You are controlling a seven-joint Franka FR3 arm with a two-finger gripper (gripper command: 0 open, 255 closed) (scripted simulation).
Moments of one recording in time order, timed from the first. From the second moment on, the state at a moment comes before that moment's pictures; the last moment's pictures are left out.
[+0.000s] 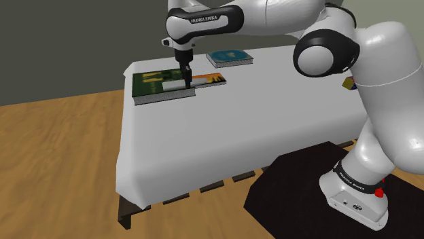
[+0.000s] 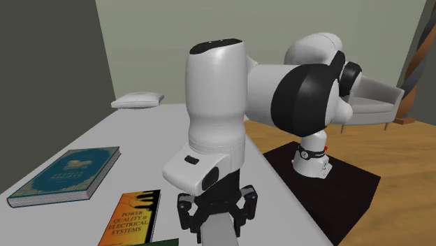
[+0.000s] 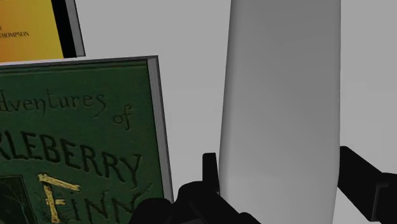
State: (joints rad) arm 0.45 0.71 -0.30 -1.11 0.21 1.79 -0.97
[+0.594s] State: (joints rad) arm 0.46 0.82 -0.28 -1.00 0.22 1.80 -0.92
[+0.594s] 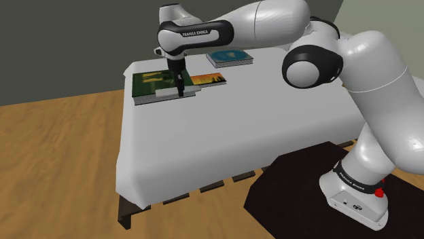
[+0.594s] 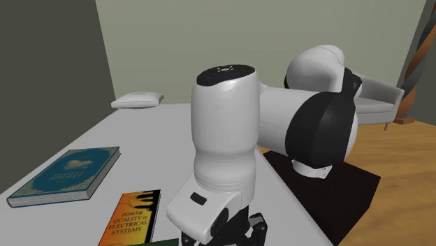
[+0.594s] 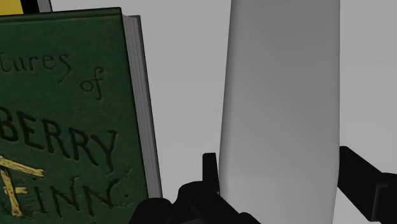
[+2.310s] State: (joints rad) arm 0.47 0.87 -0.27 -1.13 0.23 1.97 -0.94
